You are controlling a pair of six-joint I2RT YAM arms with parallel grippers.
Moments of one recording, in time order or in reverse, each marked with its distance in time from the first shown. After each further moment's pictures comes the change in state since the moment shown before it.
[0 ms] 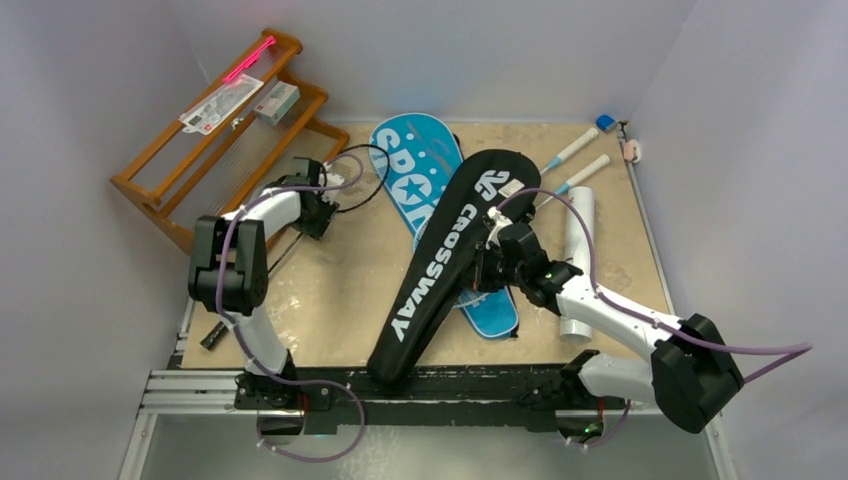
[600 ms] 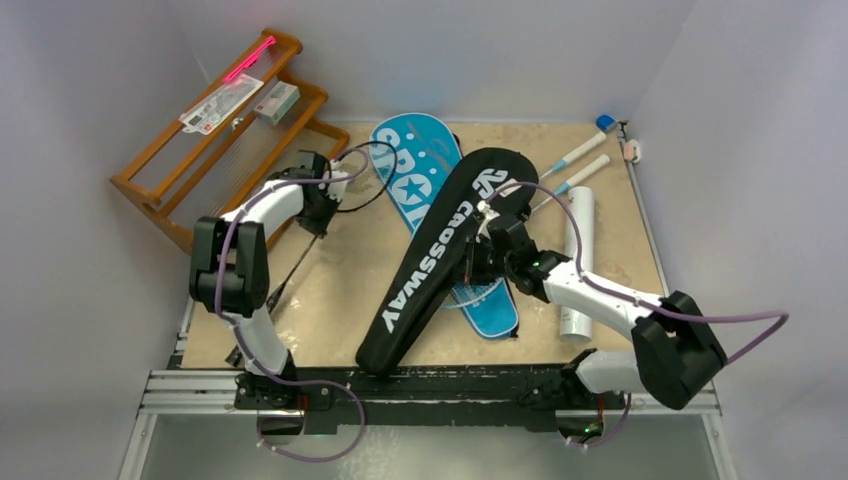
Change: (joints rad) left arm -0.009 0.055 0.108 -0.146 0.103 -0.023; right arm 0.000 0.110 0.063 0.021 -0.029 0.003
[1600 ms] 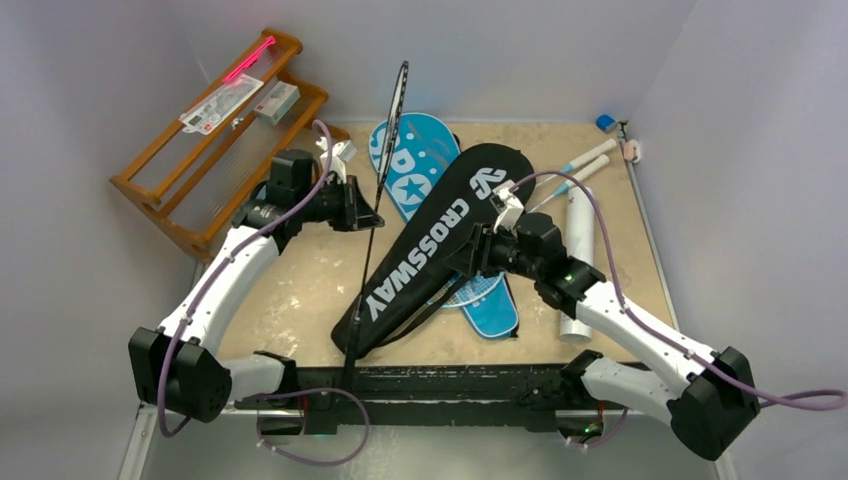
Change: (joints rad) left arm -0.167 -0.605 -0.134 0.104 0.624 -0.694; right arm -0.002 -0.251 0.021 -0.032 0.023 -0.036
